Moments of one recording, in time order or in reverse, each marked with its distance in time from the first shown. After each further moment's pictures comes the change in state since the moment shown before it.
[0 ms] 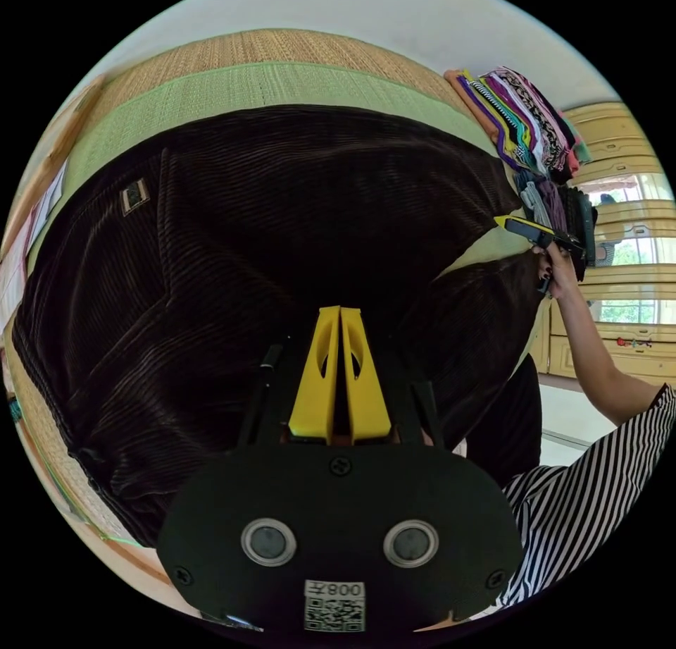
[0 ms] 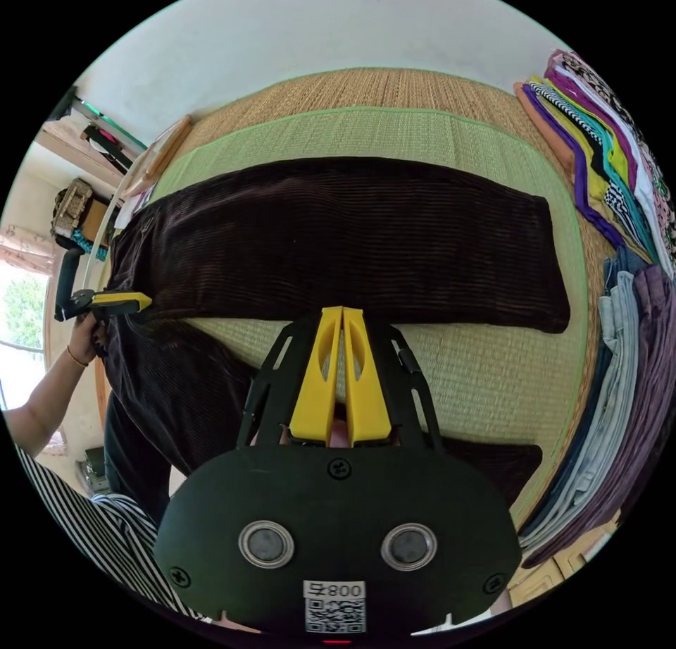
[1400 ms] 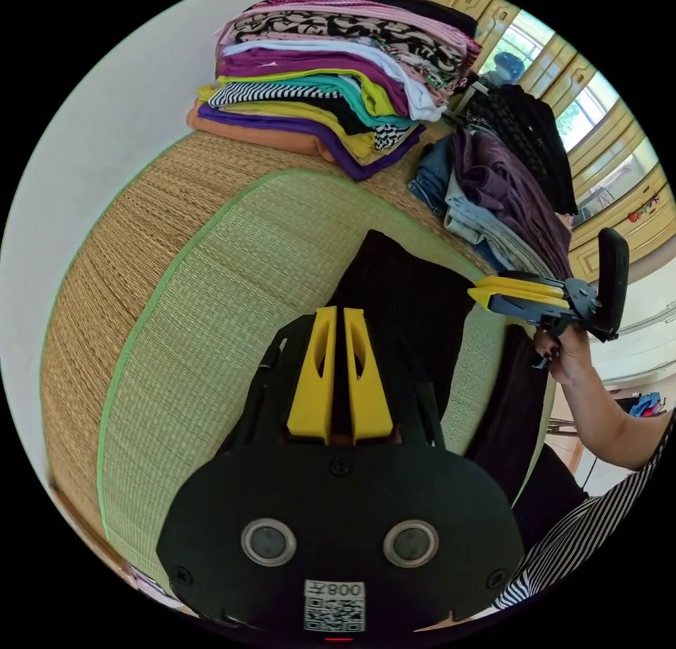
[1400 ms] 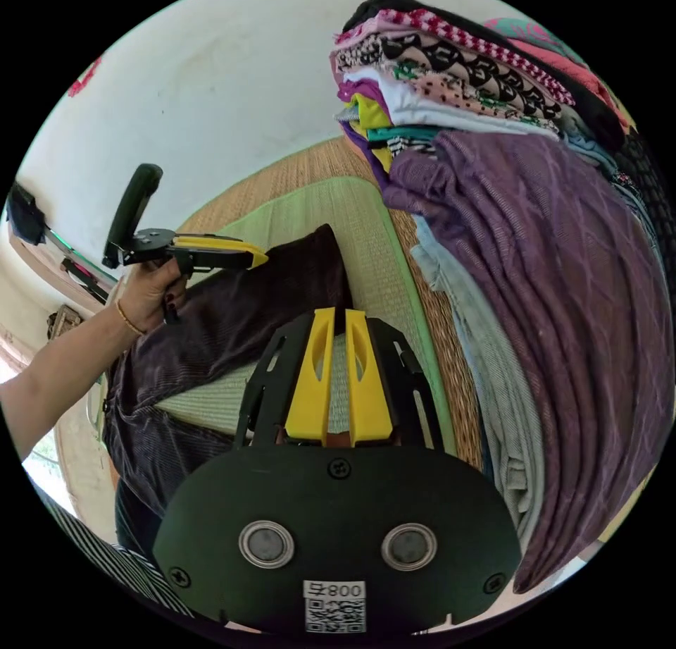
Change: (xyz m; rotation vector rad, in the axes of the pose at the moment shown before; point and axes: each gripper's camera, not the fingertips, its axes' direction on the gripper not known) left arm 0.434 -0.332 0.077 0.089 -0.081 0.676; right arm 0.239 0.153 -0.164 0.407 -0.016 0.346
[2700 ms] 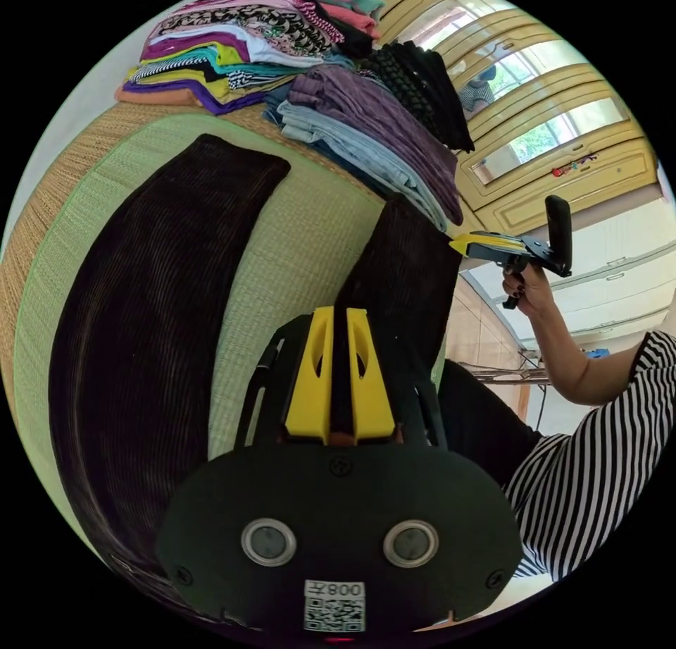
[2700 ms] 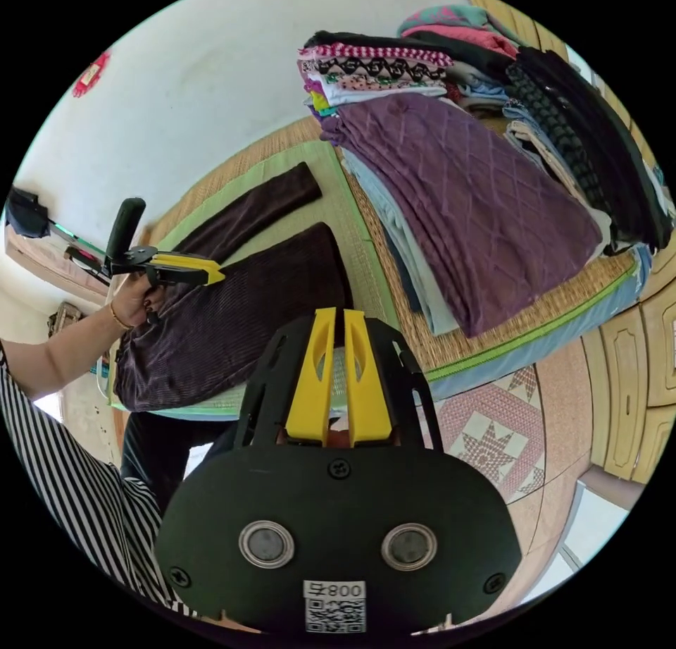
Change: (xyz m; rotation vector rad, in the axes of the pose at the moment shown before) left arm 0.088 0.201 0.052 -0.135 0.296 0.033; right arm 0.039 0.165 -0.041 -0.151 0.064 0.101
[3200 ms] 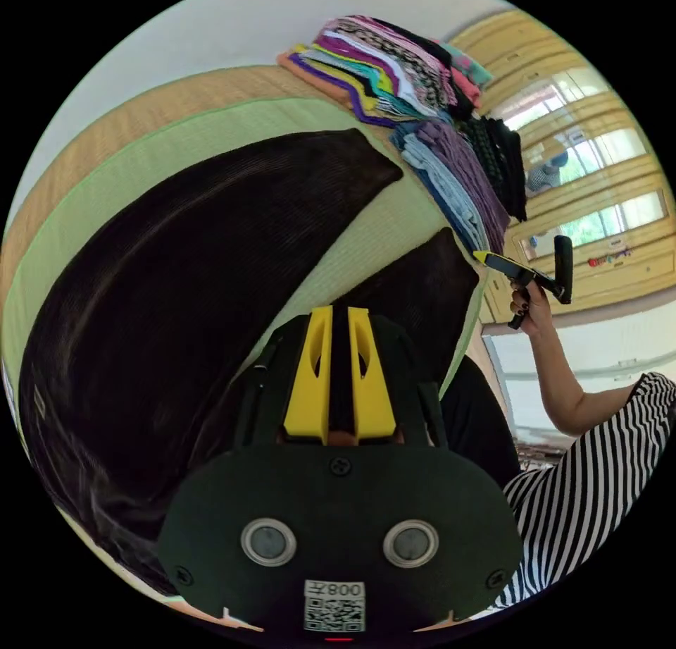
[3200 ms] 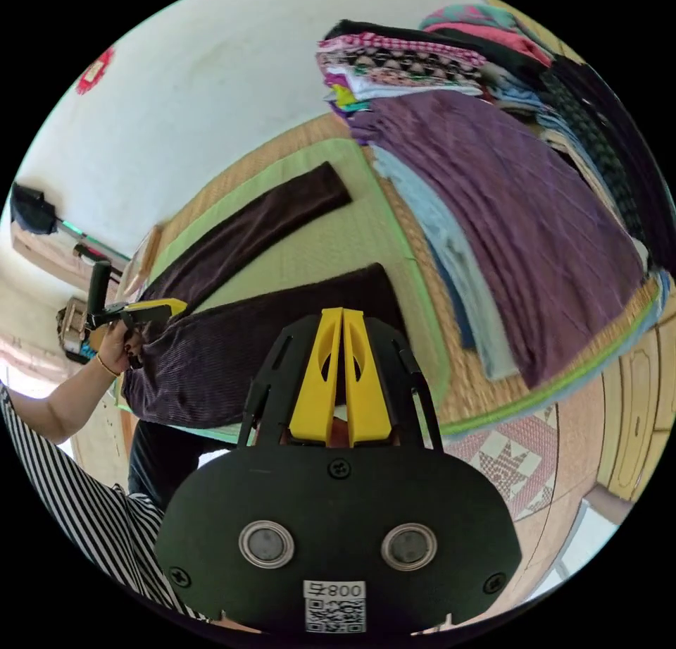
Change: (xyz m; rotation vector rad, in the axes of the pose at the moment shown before) left arm -0.072 0.284 -0.046 0.198 -0.064 -0.450; right arm -0.085 -0.031 0.099 0.015 -0.074 -0.090
